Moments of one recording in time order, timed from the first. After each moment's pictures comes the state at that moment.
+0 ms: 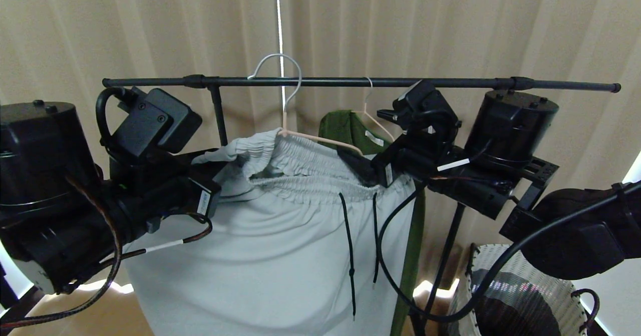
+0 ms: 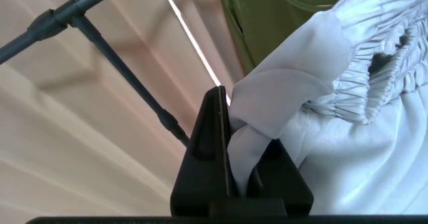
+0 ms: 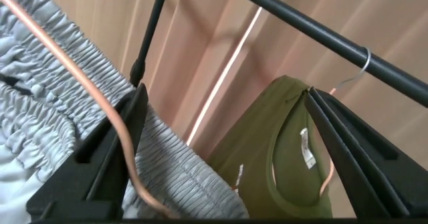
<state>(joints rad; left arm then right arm) -0.53 1.42 -0.68 -0.61 0.20 0.40 0.60 1.84 -0.98 -0.88 0.08 -0.31</state>
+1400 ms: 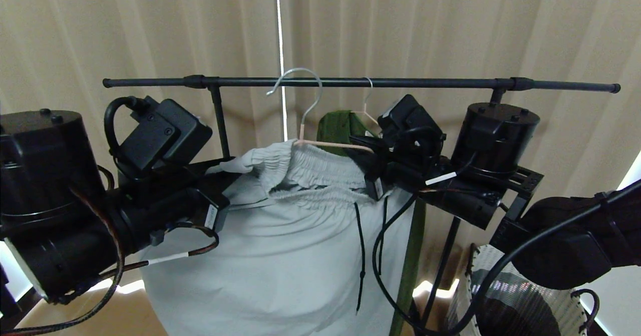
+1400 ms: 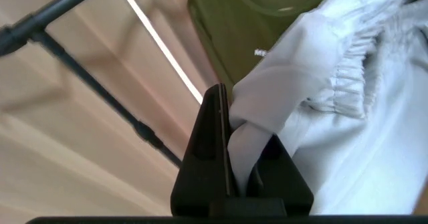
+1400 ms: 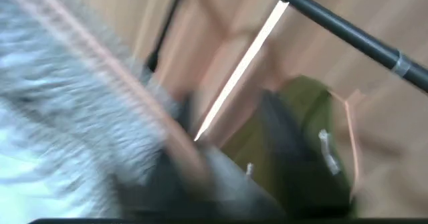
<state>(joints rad) -0.54 1.41 -0.66 -0.61 0.10 0.41 0.61 1.86 -0.96 -0.89 0.09 -0.34</state>
